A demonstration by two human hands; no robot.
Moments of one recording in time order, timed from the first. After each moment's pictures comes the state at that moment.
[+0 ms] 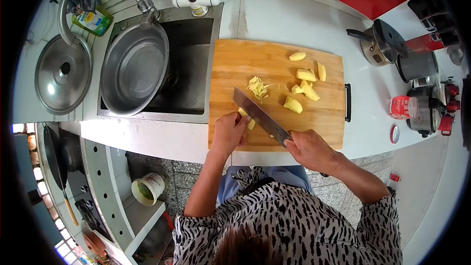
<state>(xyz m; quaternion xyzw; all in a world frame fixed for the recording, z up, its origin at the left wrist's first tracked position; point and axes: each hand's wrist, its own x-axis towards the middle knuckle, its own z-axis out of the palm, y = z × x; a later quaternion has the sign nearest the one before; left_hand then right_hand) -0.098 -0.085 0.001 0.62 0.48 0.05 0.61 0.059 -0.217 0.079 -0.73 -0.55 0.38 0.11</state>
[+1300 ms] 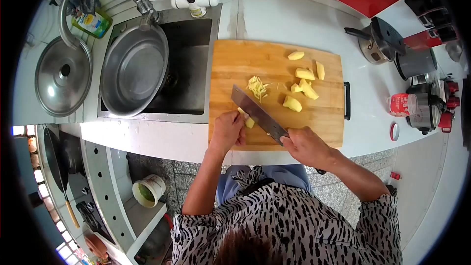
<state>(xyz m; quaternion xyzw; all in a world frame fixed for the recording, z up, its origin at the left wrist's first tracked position) -0.102 -0.079 -0.005 0.59 0.46 0.05 0.66 0.057 -0.215 0.064 -0.73 -0.54 0.40 0.15</state>
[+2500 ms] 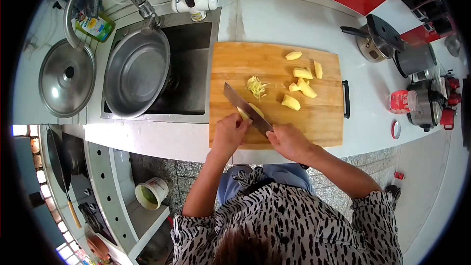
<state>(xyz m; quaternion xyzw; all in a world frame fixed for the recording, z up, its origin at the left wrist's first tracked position) -0.104 -0.095 0.000 0.70 0.45 0.09 0.55 0.036 -0.205 0.028 -0.75 -0.54 0.34 0.18</state>
